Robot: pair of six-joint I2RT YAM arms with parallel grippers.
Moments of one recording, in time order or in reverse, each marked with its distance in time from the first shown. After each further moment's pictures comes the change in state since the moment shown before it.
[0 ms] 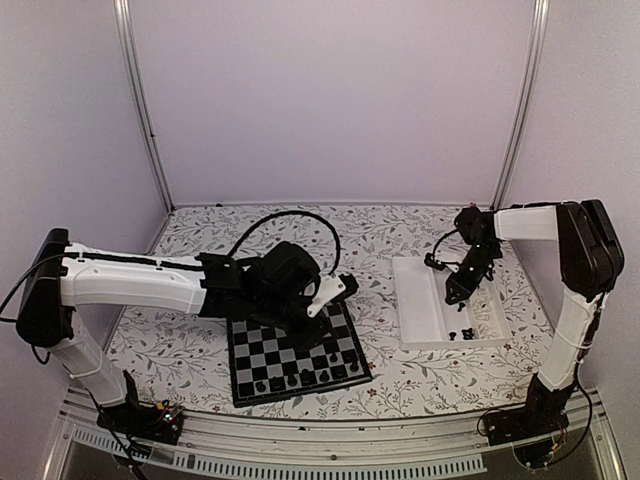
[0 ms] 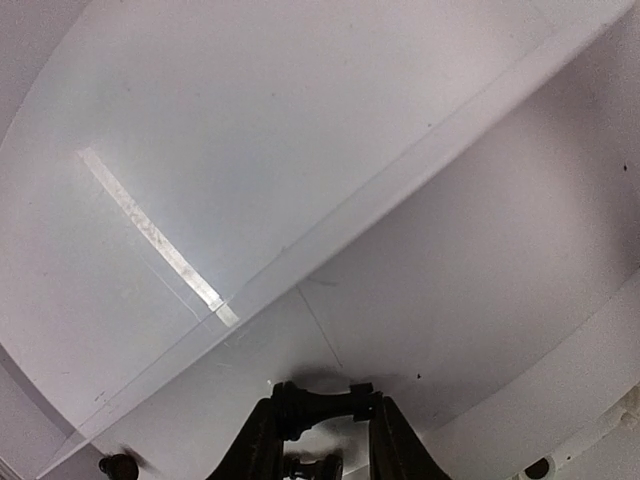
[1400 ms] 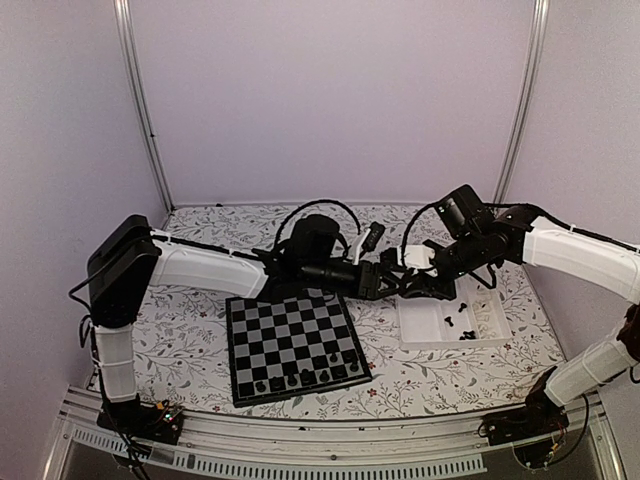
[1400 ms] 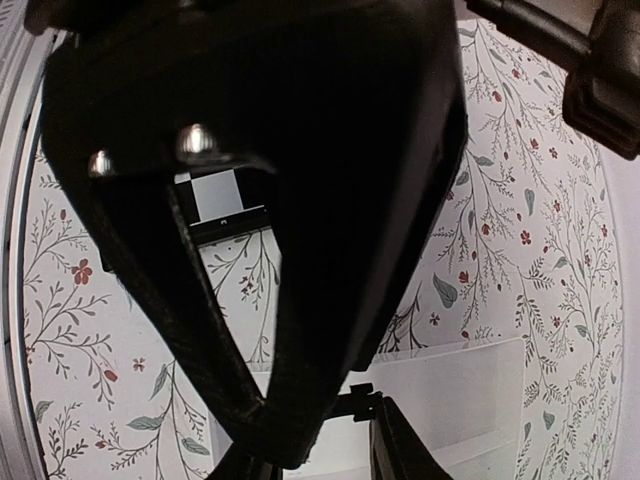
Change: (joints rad) left arm 0.138 0.372 0.197 0.721 0.483 -0.644; right arm 0.444 -0.494 -0.114 0.113 -0.154 -0.255
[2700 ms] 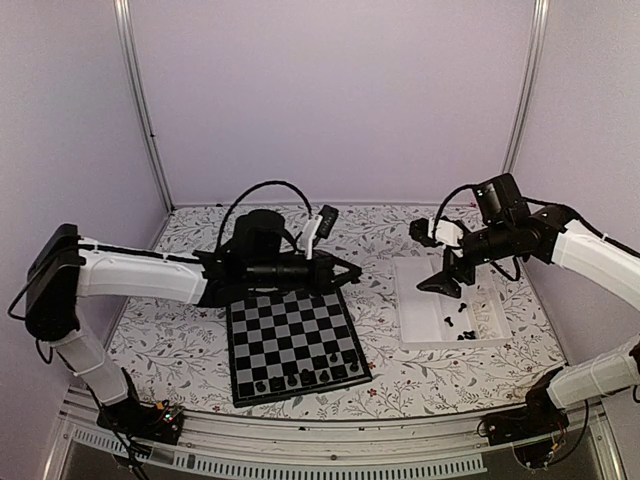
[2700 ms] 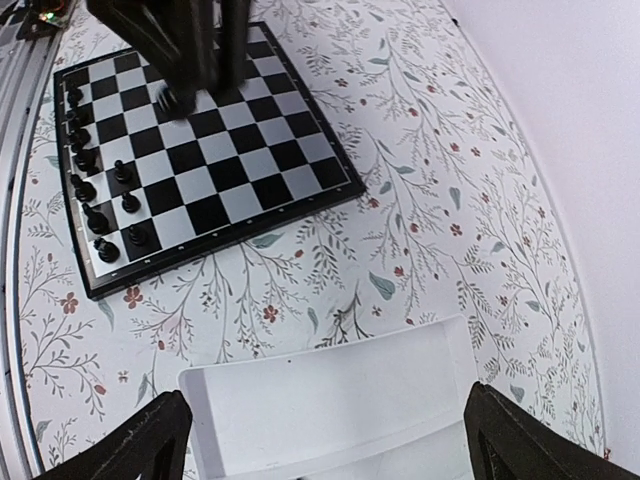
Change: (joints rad) left arm 0.040 -0.280 -0.255 0.021 -0.125 0.169; right arm -0.121 -0.138 -0.040 0.048 -0.088 0.058
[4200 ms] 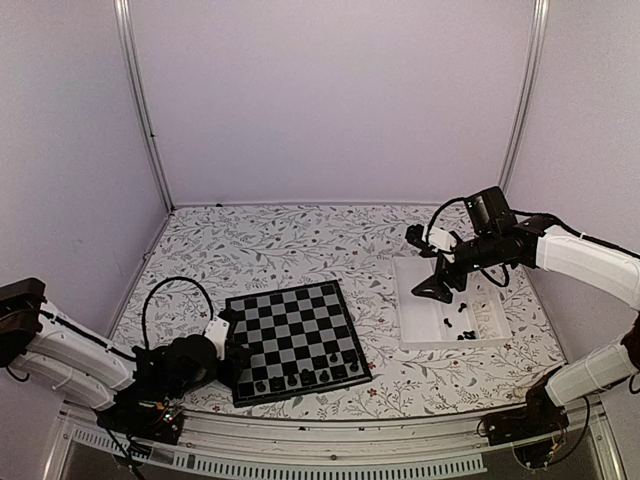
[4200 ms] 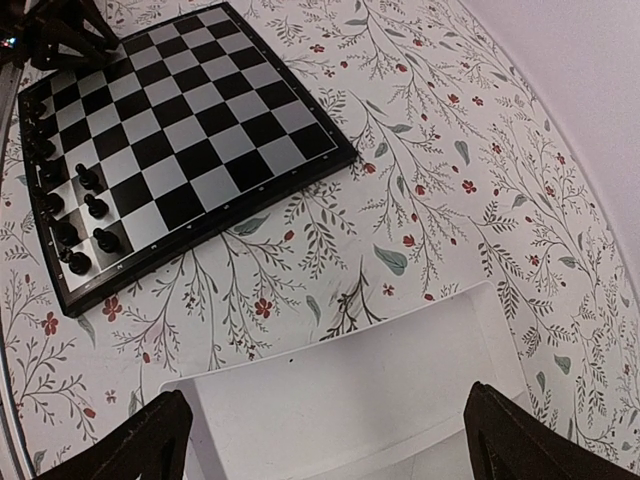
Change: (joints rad) left arm -0.219 -0.470 -0.959 0.138 -0.908 0.060; right arm -0.075 0.075 -0.093 0.140 -0.028 0.111
